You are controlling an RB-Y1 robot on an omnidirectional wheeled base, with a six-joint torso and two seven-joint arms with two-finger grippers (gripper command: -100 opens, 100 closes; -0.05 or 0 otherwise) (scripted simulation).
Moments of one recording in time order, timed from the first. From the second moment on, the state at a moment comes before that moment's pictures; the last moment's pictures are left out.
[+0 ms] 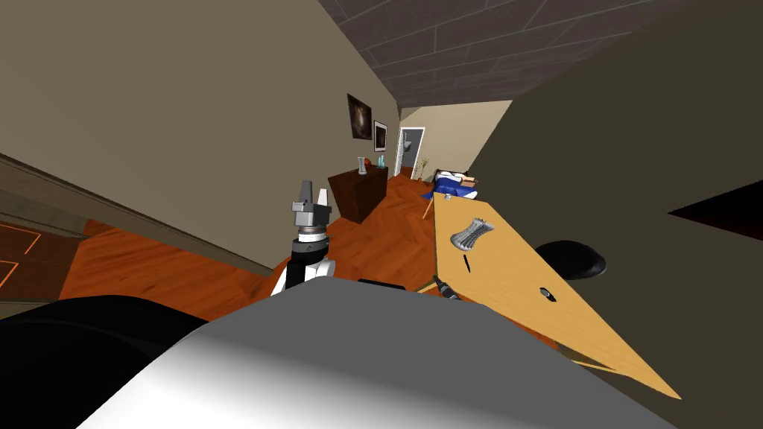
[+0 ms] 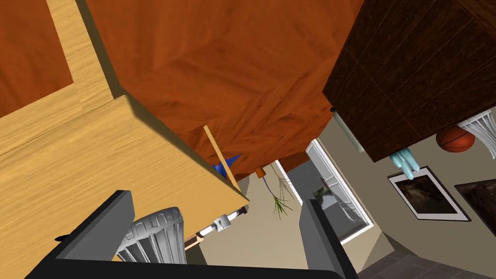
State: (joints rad) left arm 0.53 -0.03 -0.05 -2.39 -0.10 -0.54 0.06; right arm 0.65 -0.60 0.22 -1.68 0.12 0.01 0.26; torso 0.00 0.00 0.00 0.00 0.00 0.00
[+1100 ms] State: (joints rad) left arm 0.53 -0.03 -0.05 -2.39 -0.10 -0.54 0.06; right arm 0.69 -0.77 0.29 -1.44 0.09 0.18 0.22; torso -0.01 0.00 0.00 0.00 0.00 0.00
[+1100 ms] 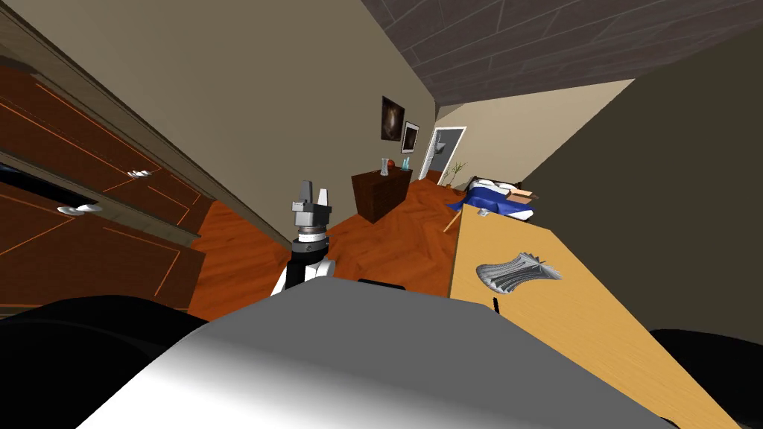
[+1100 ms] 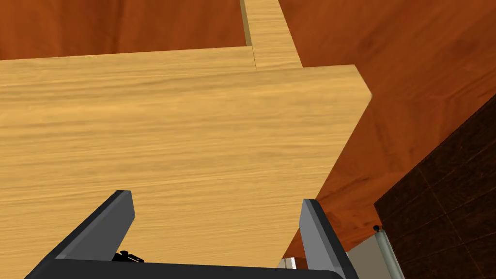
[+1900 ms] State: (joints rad) left arm 0.53 -0.03 -0.05 -2.39 -0.10 -0.54 0.06; right arm 0.72 -0.89 0.33 -1.33 0.04 0.27 0.16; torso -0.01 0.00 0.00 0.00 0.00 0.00
